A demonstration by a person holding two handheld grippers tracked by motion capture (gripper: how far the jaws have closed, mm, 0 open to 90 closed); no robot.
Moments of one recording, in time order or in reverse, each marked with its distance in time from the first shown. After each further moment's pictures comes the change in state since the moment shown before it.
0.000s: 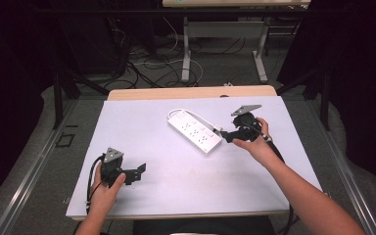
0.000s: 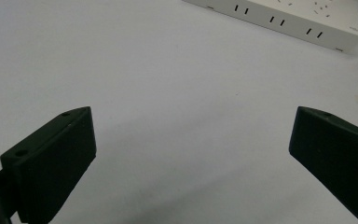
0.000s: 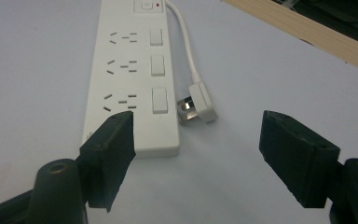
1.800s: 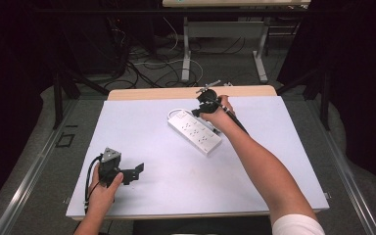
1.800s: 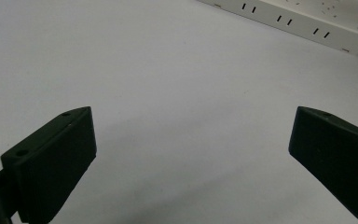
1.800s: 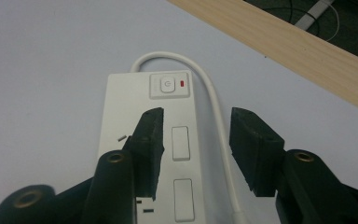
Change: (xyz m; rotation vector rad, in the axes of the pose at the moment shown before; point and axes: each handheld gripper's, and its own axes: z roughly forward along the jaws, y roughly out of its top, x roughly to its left) left arm 0.007 -0.003 0.000 -0.002 0.002 -0.024; right arm 0.014 0.091 0.108 0.044 0.094 0.042
